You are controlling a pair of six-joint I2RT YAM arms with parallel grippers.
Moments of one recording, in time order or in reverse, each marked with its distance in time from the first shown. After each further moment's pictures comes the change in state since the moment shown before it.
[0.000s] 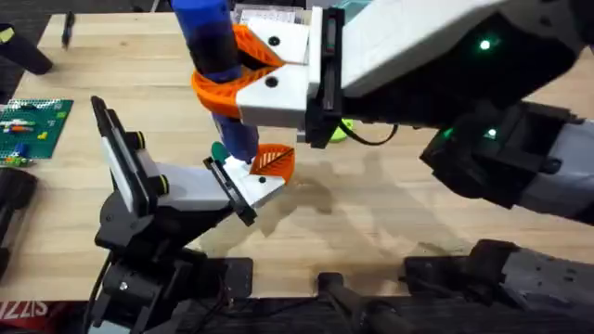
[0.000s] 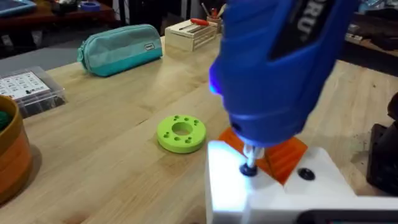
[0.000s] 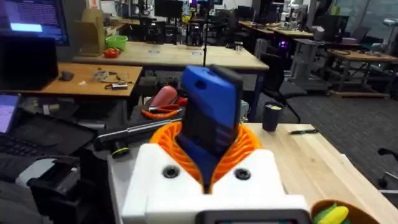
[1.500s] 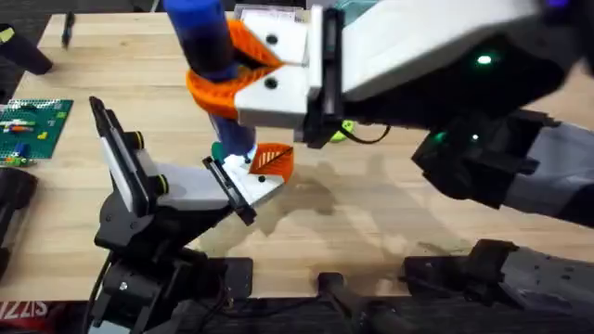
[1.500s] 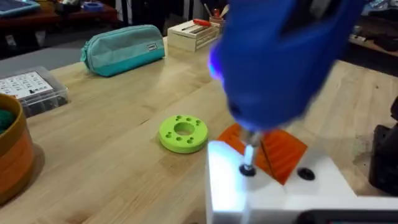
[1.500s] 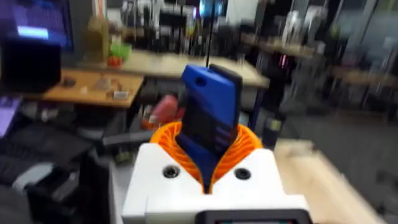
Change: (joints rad) left arm 0.000 -0.001 0.000 0.001 -0.008 0.000; right arm 0.005 0.027 -0.026 0.157 -0.014 0.007
